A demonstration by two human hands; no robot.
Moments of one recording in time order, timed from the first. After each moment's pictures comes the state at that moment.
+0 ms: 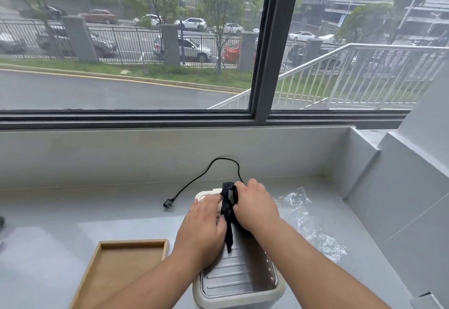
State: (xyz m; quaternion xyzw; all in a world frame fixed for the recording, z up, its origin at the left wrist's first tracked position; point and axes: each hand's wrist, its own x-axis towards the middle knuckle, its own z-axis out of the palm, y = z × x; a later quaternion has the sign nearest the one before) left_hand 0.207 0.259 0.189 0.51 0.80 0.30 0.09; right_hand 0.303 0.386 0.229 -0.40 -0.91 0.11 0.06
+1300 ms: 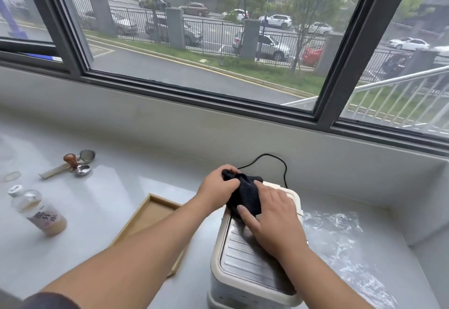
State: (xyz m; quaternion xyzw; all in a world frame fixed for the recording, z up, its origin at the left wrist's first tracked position) left_hand 0.155 0.260 0.199 0.22 0.77 0.55 0.24; right_hand 0.319 0.360 0.198 -0.22 -0.96 0.13 0.13
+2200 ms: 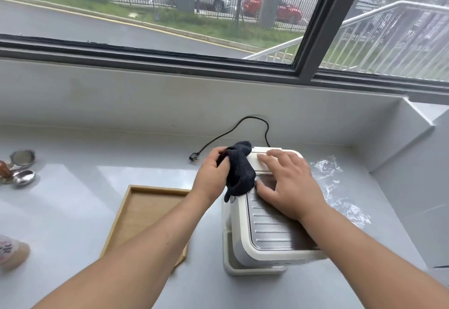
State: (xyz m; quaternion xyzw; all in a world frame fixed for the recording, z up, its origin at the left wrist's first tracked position) left_hand 0.131 0.241 0.152 0.23 0.65 0.62 0.37; right_hand 0.311 0.350 0.199 -0.31 -0.95 0.06 0.09
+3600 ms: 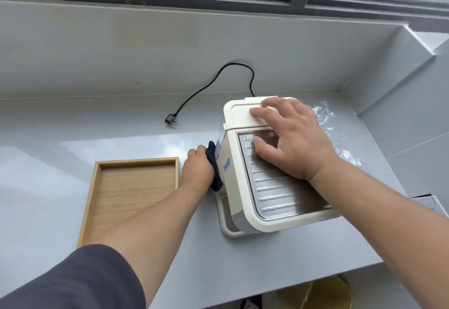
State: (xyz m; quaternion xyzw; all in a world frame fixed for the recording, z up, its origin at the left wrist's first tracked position) left_hand 0.129 0.256 -0.004 0.34 0.87 0.24 0.25; right_hand 0.308 0.353 0.195 -0.31 -0.94 0.05 0.08
